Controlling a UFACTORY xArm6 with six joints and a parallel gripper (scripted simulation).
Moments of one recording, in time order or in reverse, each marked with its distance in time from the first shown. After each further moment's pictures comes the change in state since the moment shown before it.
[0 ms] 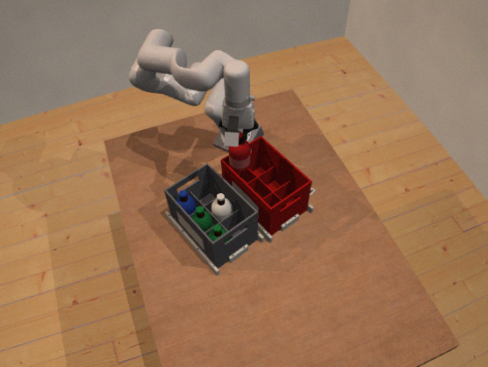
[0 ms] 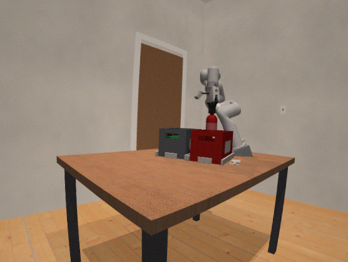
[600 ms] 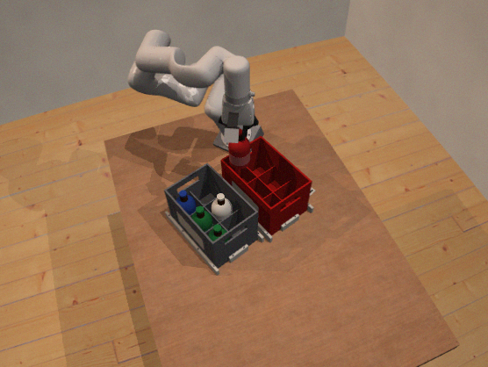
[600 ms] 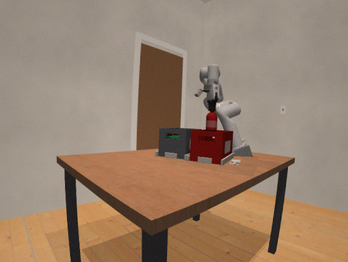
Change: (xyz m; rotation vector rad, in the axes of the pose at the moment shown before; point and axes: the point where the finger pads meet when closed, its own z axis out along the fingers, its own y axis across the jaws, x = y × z) arm 0.000 0.000 -0.015 0.000 0.000 0.000
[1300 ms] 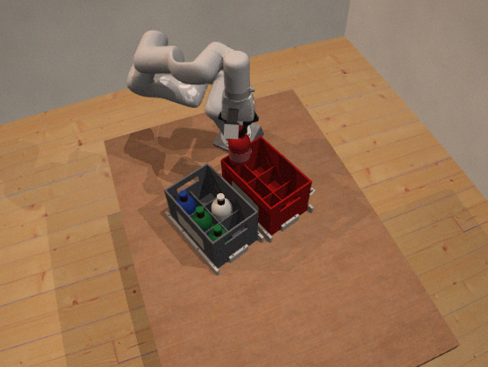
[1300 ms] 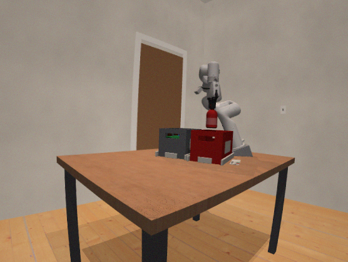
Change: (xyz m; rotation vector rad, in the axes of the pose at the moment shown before) arm 0.000 0.000 -0.017 0.001 0.000 0.000
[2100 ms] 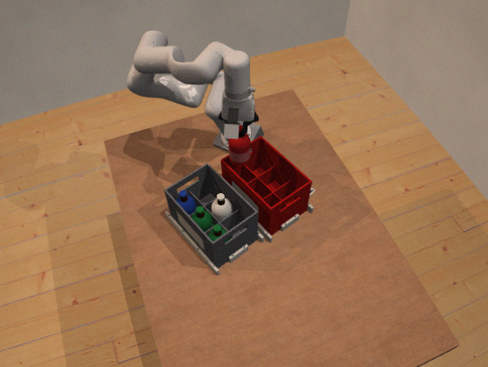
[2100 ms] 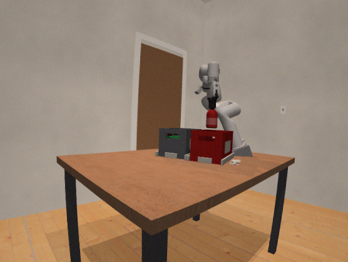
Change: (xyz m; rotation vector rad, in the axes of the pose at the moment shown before) arm -0.001 -0.001 0.000 0.000 0.000 0.000
